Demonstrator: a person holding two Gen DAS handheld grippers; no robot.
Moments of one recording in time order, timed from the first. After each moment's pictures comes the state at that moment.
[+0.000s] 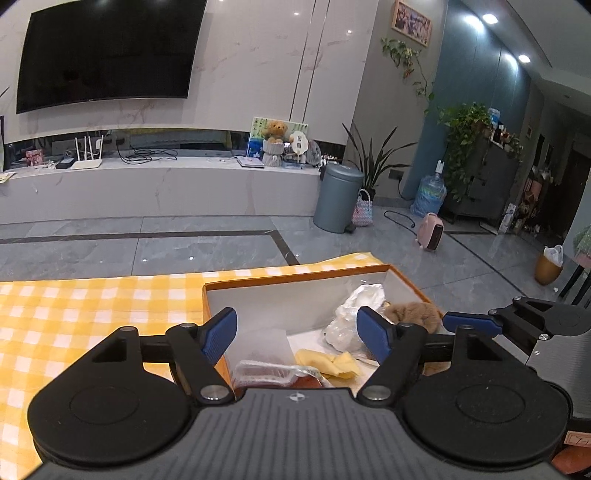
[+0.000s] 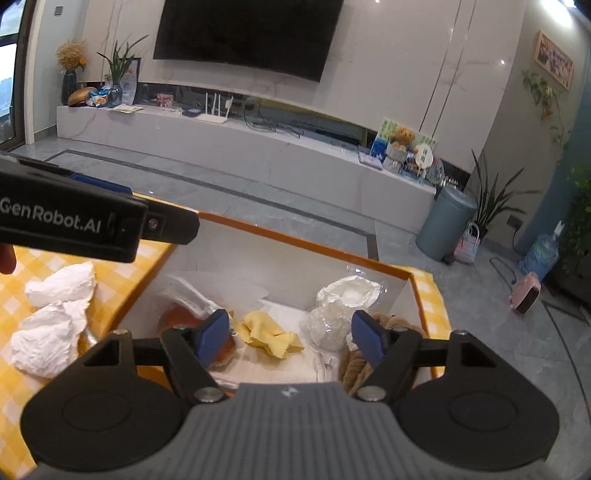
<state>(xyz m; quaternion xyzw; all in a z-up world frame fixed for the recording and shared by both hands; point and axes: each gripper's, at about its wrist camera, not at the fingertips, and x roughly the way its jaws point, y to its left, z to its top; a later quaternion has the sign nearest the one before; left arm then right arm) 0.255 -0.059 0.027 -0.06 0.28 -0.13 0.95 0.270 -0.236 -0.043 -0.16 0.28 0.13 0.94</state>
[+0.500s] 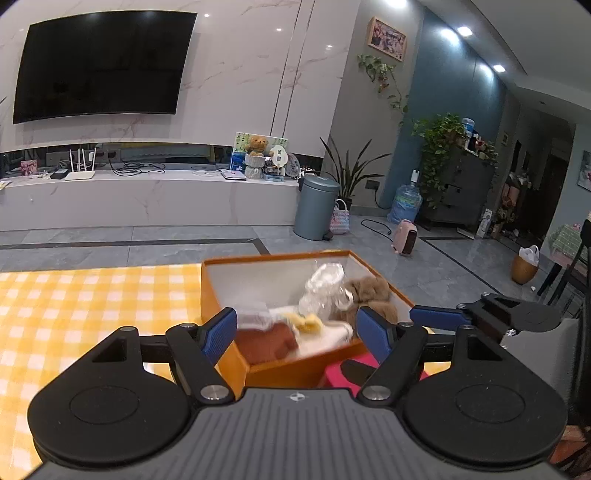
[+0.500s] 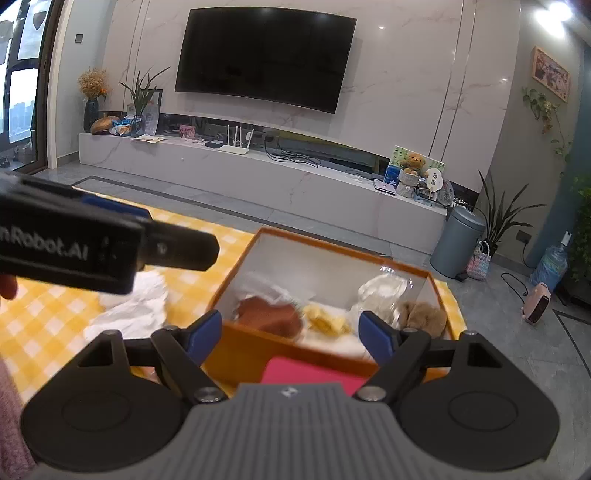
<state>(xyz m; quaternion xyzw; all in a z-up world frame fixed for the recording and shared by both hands) 0.155 -0.046 0.036 -0.06 0.25 -0.16 0.95 0.160 -0.217 -0.036 -0.14 0.24 0.16 0.95</state>
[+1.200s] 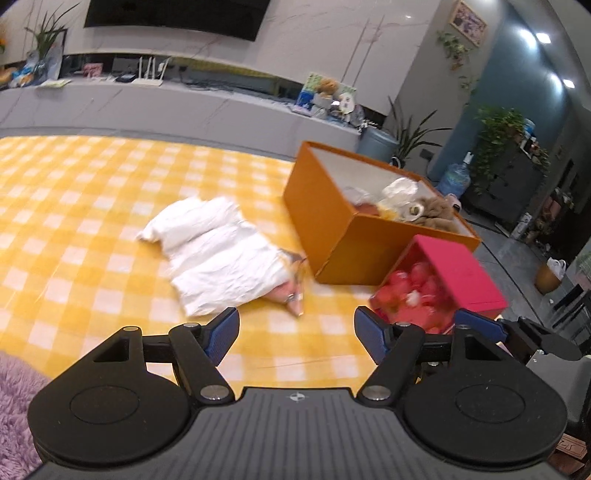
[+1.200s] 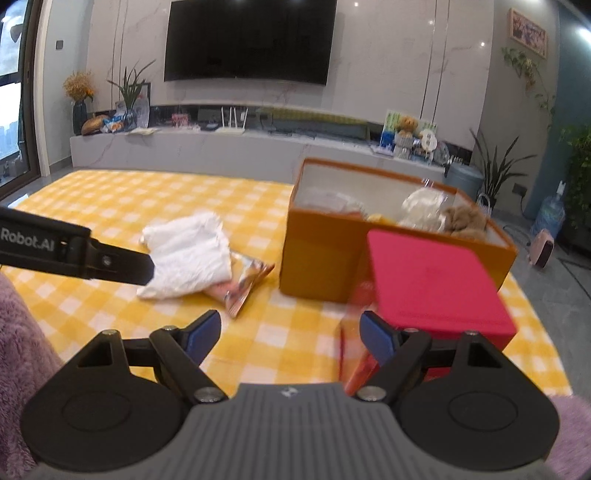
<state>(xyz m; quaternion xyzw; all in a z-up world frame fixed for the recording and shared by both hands) 0.090 0.037 -0.053 -0.15 0.35 -0.08 0.92 0.082 -0.165 -0.123 -0.09 0.28 0.14 0.95</state>
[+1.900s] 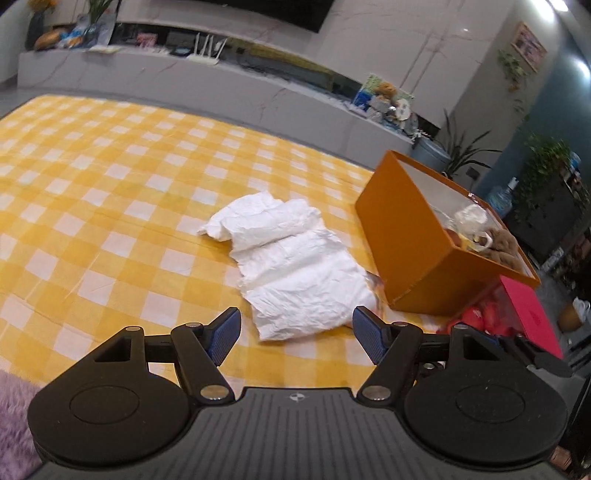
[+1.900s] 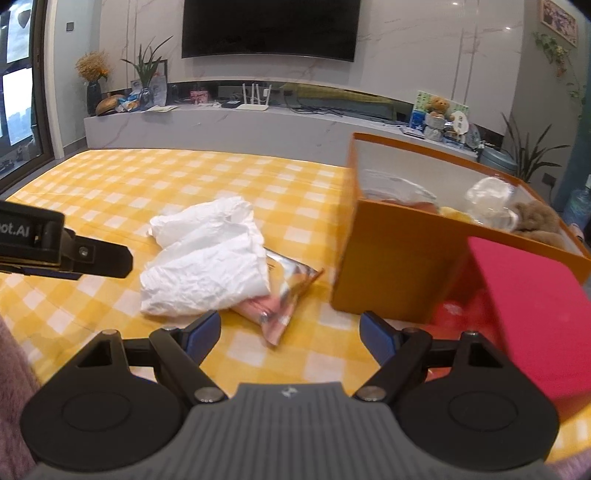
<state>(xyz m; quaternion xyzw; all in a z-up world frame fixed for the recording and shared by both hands) 0.123 0.098 -0.080 -0.20 0.37 -0.01 0.91 0.153 -0.108 -0.154 -0.09 0.31 0.18 0.93</state>
